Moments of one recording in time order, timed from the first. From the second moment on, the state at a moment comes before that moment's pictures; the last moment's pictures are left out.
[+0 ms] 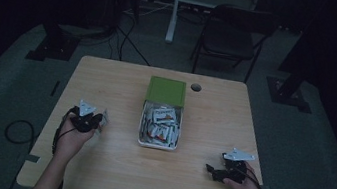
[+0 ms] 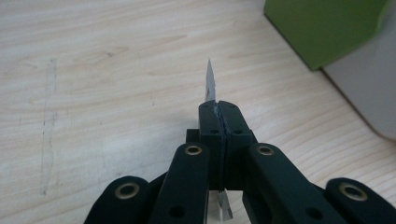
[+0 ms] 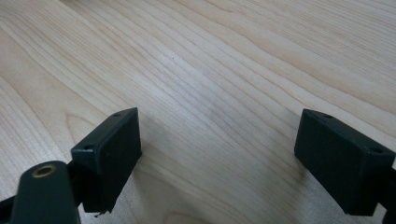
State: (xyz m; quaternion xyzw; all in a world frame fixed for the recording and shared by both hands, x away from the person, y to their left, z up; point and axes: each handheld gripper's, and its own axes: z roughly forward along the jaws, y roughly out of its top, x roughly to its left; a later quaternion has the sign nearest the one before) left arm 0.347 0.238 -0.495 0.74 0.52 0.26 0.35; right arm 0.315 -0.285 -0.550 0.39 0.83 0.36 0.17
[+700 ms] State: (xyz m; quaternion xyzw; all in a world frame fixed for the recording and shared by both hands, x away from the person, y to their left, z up) left arm 0.348 0.273 -0.525 0.74 0.53 0.27 0.31; right arm 0.315 -0.285 -0.550 0.39 0.83 0.36 0.17
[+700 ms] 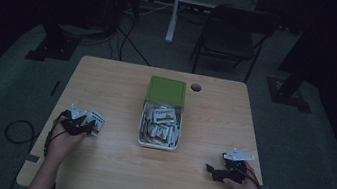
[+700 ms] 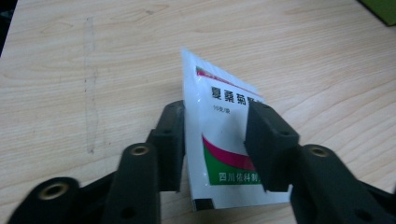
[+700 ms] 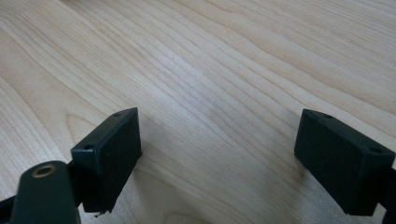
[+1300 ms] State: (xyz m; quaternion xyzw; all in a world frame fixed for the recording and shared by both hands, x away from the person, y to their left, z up) left arm 0.341 0.255 -0.519 0.75 0.47 0.24 0.40; right arm 0.315 -0.285 -0.550 0.39 0.83 0.36 0.17
